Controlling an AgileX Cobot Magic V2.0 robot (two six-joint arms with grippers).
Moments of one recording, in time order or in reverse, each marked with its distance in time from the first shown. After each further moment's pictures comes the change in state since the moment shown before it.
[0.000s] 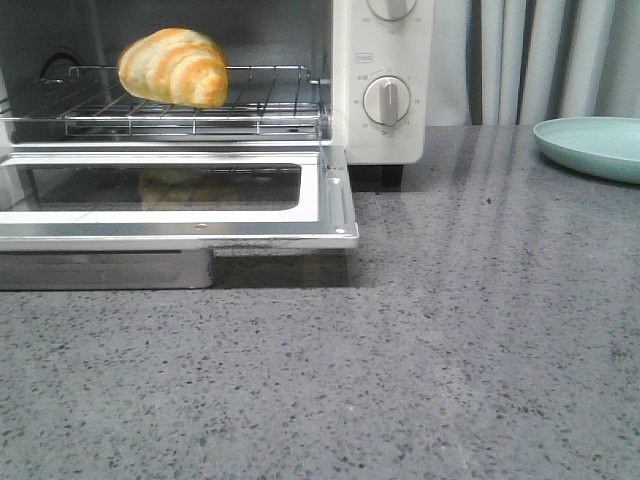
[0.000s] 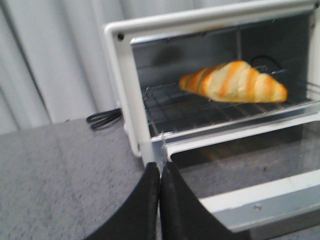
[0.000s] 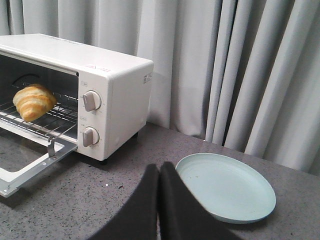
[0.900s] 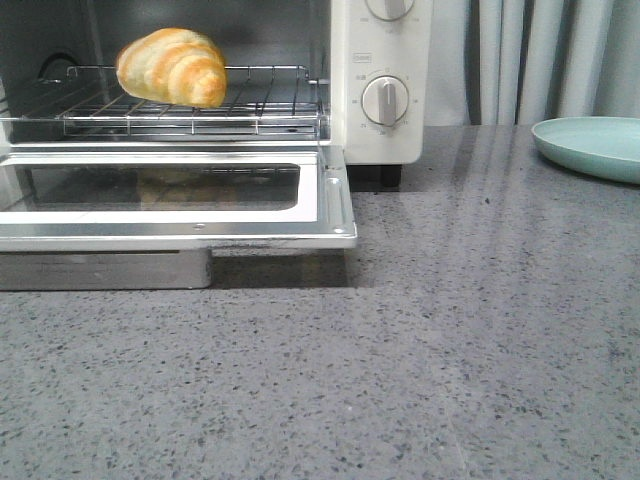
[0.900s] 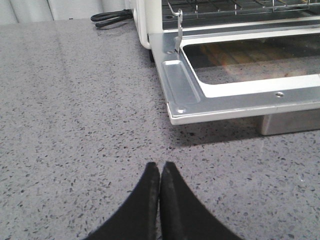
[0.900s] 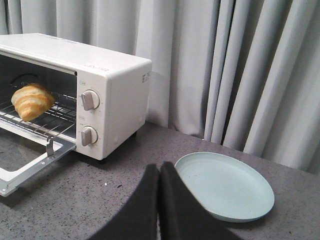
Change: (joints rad) left arm 0.092 -0.137 0.090 0.022 0.279 -0.099; right arm 0.000 0.000 0.000 -0.001 0.002 0.000
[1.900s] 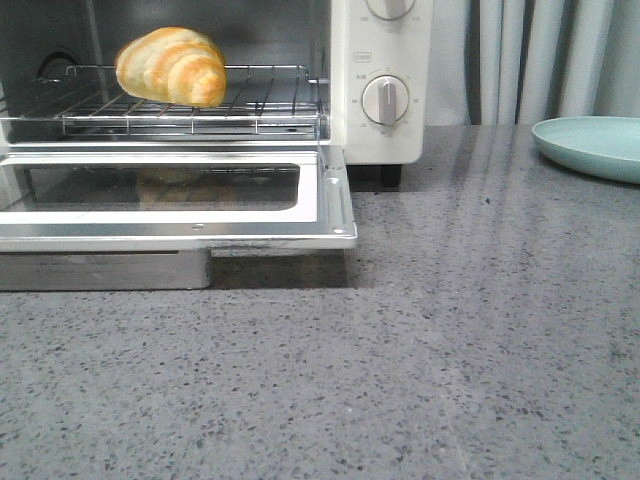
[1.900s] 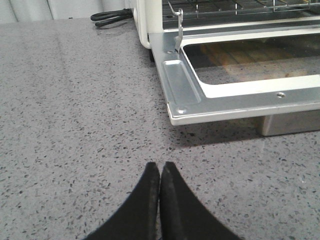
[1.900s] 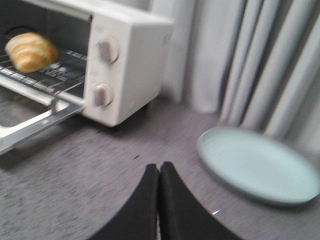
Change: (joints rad) left arm 0.000 0.000 0.000 0.000 0.000 -0.002; right arm -0.312 0.009 0.459 0.140 -0.487 -0.002
